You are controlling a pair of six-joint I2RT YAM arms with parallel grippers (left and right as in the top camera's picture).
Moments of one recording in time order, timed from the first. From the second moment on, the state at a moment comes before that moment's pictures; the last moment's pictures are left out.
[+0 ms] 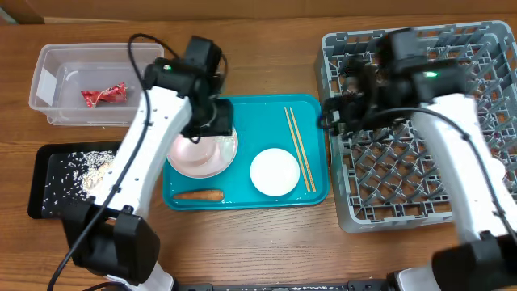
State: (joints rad) left arm -0.29 1.78 1.66 -1.28 0.10 -0.31; right arm 0.21 1.65 1.64 -1.29 -0.38 -0.01
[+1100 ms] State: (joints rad) left arm 0.00 1.64 1.66 -1.34 0.00 -0.40; right arm 0.48 2.10 1.55 -1.20 -0.28 0.17
